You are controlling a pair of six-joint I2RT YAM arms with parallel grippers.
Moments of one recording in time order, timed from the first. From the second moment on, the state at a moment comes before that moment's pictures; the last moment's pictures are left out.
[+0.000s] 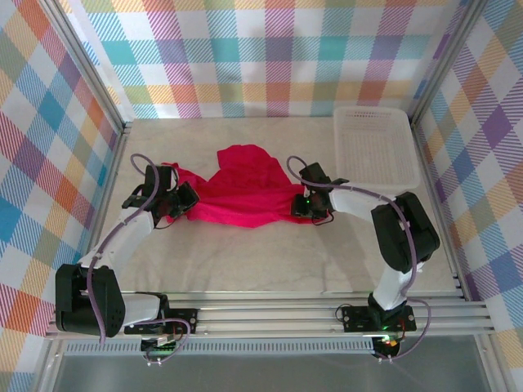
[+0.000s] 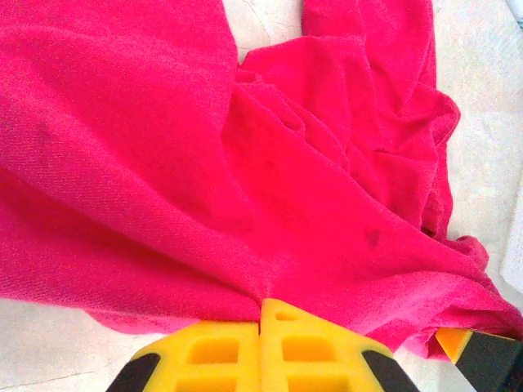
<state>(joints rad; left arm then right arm) -0.12 1.26 0.84 -0.45 0.24 -0.70 0.50 1.77 1.05 -0.45 -0.13 0.54</state>
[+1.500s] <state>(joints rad) -0.13 1.31 0.86 -0.64 0.17 -0.67 0.15 1.52 1.40 -0.81 -0.40 0.52</state>
